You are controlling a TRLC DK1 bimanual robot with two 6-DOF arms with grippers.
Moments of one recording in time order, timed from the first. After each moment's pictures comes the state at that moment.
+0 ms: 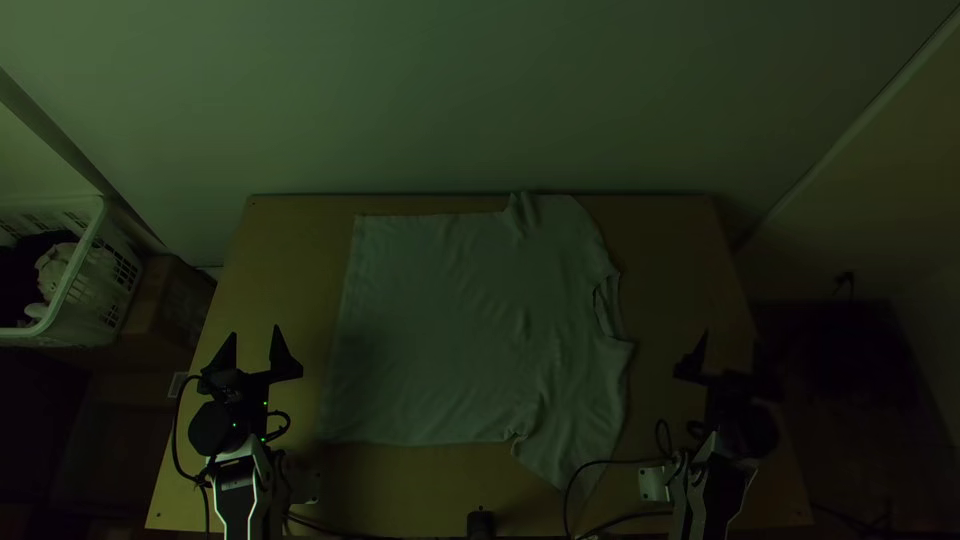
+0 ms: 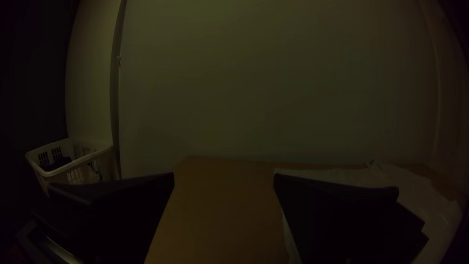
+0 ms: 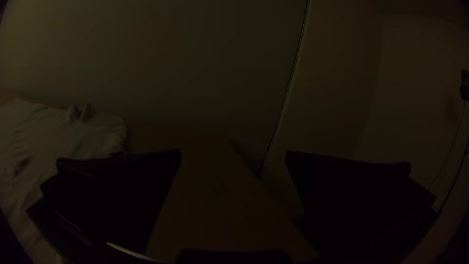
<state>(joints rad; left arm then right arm) 0.26 0.00 0.05 0.00 0.03 -0.01 -0.36 0.00 0.02 0.01 -0.03 -0.24</state>
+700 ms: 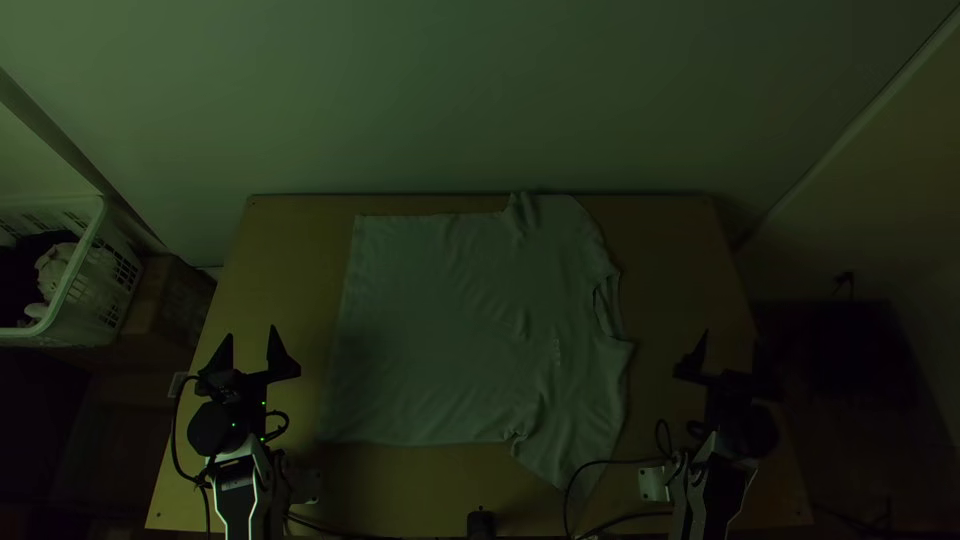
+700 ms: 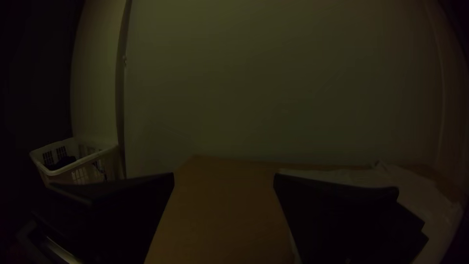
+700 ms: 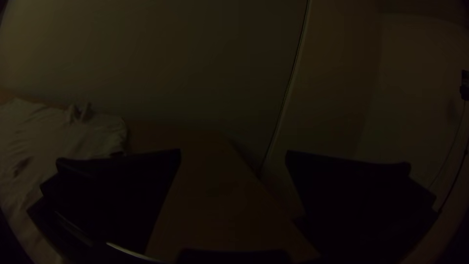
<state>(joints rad) 0.28 0.00 0.05 0.01 0.02 -0.01 -0.36 0.00 0.02 0.01 -0.03 -0.24</state>
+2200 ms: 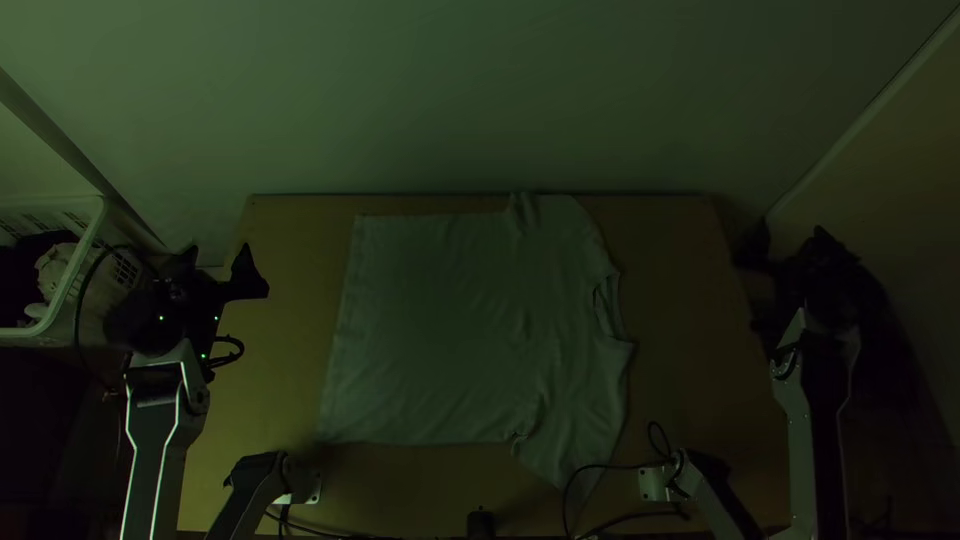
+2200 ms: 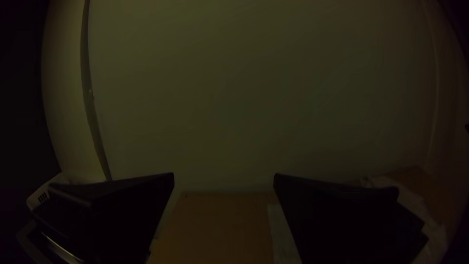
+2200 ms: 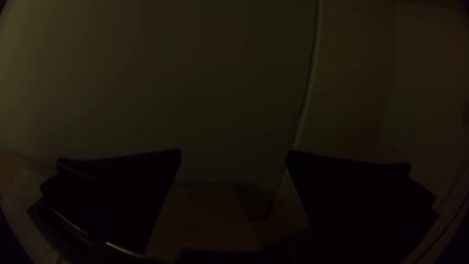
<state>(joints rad) 0.19 0.75 0.83 -0.10 0.02 0.10 -0.29 0.94 0.90 0.03 -0.02 -0.11</state>
